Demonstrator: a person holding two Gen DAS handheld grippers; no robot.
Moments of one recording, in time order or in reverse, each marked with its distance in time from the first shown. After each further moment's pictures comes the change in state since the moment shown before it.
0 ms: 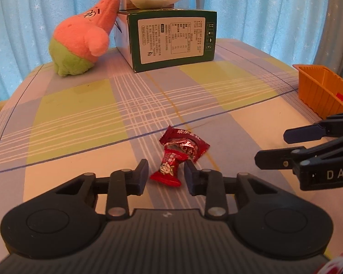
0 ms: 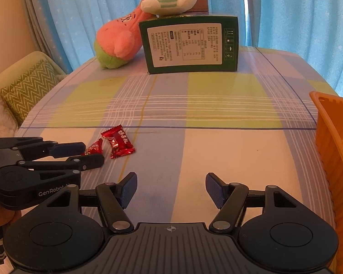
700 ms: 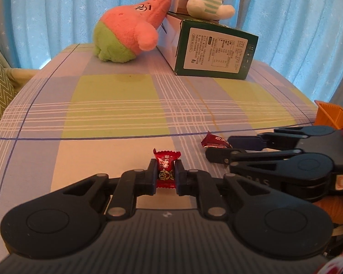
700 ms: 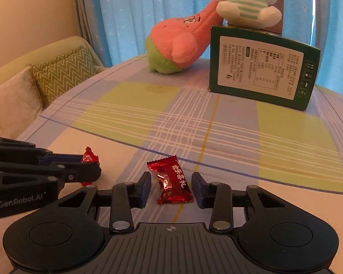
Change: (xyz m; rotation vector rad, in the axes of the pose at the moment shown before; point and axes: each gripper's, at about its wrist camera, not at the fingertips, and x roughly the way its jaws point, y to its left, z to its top) left arm -0.026 0.045 -0.005 -0.229 -0.012 0.039; right arm 0.069 0.056 0.026 -0.226 -0.056 0.125
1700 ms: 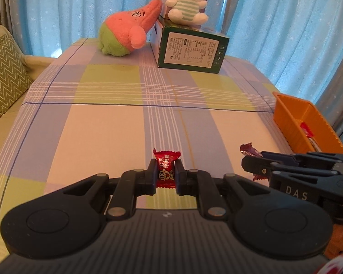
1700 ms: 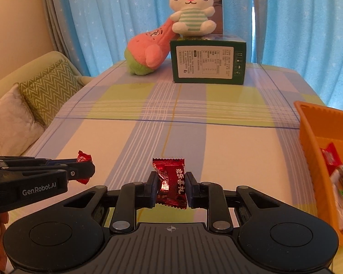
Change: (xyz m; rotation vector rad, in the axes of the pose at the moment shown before) left arm -0.127 -0.066 -0.040 -0.062 0.030 0.020; right arm -0.182 0.032 -0.053 0.184 0.017 -0.120
